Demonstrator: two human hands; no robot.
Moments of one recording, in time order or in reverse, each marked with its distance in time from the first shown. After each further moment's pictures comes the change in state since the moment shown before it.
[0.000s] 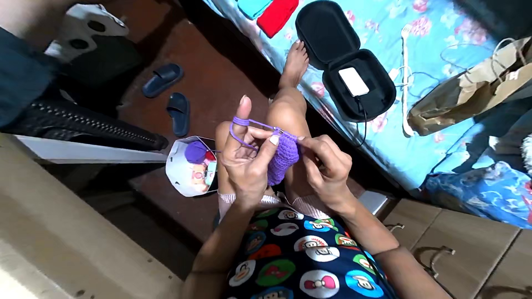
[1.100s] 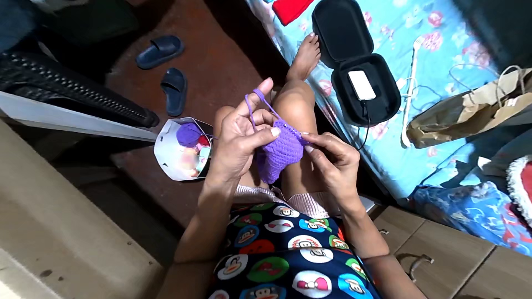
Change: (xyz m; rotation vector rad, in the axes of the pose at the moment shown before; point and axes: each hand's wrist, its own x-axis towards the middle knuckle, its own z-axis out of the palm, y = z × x) left_hand 0.028 0.008 -0.032 -0.147 -0.204 -0.416; right_hand 0.002 0.003 -0.011 0.343 -0.172 0.337
